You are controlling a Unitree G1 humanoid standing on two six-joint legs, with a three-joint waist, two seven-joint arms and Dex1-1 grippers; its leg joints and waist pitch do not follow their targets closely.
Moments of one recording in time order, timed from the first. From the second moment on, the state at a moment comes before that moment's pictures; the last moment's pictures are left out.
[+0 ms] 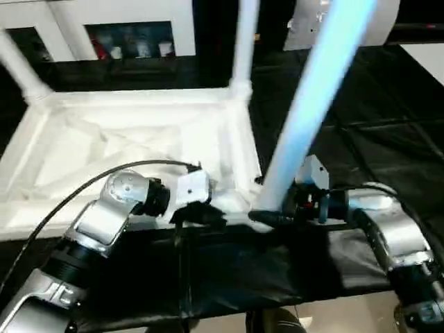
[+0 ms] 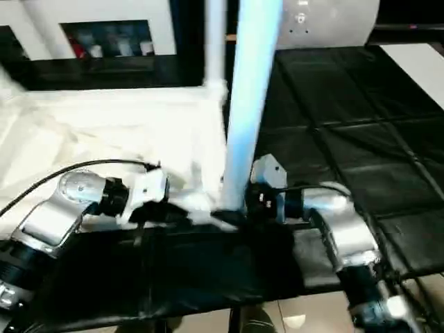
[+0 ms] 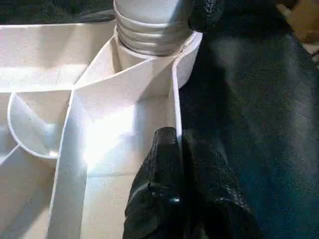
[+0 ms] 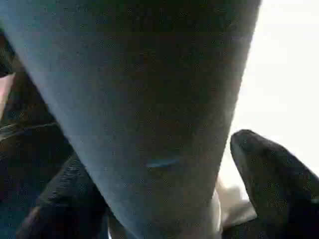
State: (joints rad) left arm -0.50 0.50 -0.36 0.20 -0.04 0.16 -1.31; right arm -0.40 -0.45 0.17 0.21 0.23 0.15 1.26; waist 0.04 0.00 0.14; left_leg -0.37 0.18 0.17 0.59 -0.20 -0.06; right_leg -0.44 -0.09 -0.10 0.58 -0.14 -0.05
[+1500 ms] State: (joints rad) left arm -0.52 0.36 -0.30 0.24 0.00 0.38 -1.08; right arm -0.35 -0.30 0.07 0.14 0.19 0.33 0.90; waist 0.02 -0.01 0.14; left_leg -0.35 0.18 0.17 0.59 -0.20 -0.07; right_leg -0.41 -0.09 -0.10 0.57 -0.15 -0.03
